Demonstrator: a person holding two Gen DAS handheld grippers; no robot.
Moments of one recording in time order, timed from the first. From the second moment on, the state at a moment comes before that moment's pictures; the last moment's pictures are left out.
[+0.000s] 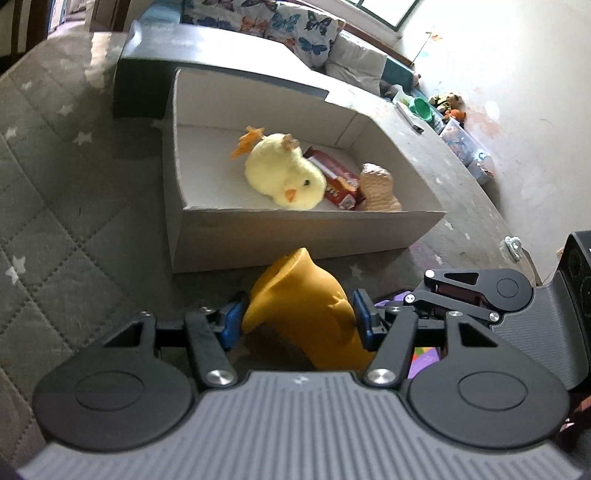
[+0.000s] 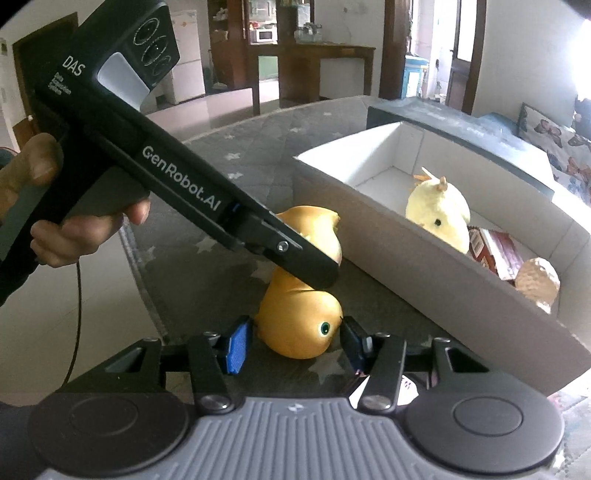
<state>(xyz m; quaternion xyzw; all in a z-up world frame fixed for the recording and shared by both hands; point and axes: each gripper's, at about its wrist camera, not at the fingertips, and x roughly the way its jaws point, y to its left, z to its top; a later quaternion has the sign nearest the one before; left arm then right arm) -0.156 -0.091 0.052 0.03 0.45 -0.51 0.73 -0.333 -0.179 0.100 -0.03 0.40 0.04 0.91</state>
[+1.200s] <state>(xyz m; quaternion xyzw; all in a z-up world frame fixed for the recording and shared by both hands) -0.054 -0.261 0.072 0.09 0.45 -0.55 0.70 -0.264 -0.316 0.124 0.09 0.38 -0.09 0.92</state>
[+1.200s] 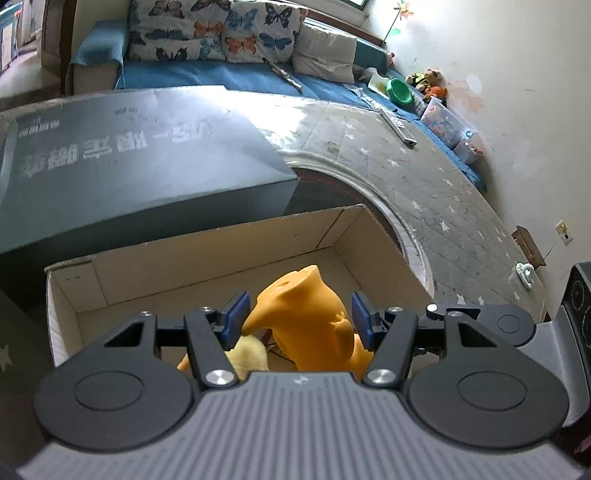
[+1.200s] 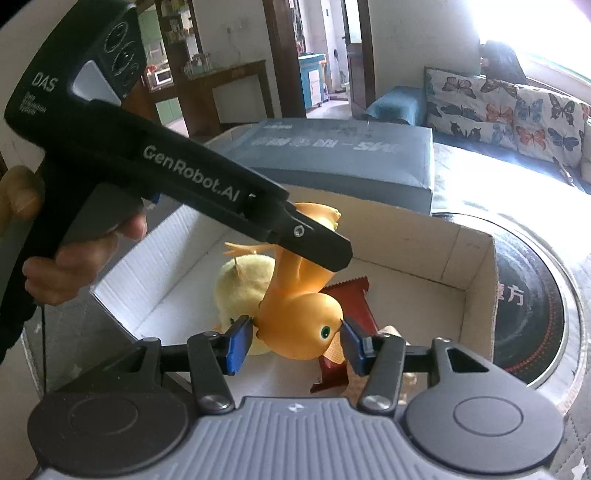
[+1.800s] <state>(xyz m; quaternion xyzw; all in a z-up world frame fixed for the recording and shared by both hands) -0.053 -0.261 0.064 0.07 0.45 -0.53 0.71 -0.268 -0.309 0.124 0.07 0.37 -0.09 0.92</state>
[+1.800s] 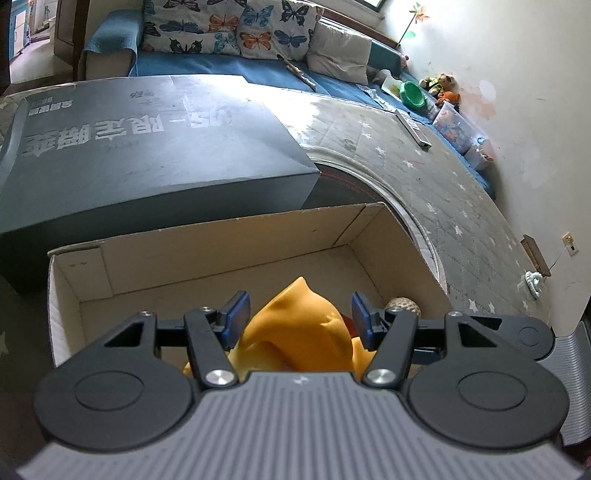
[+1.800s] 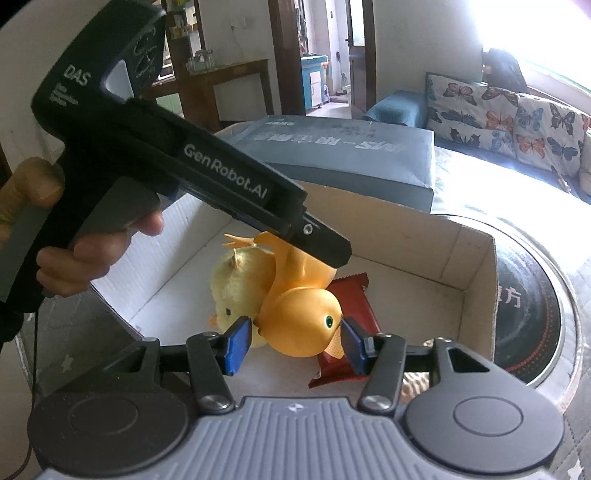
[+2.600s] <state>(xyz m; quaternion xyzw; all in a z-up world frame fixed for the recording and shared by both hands) -0.096 -0.224 0.100 0.08 0.39 -0.51 0.77 -0.313 -0.305 0.144 0.07 0.34 -0.12 0.93</state>
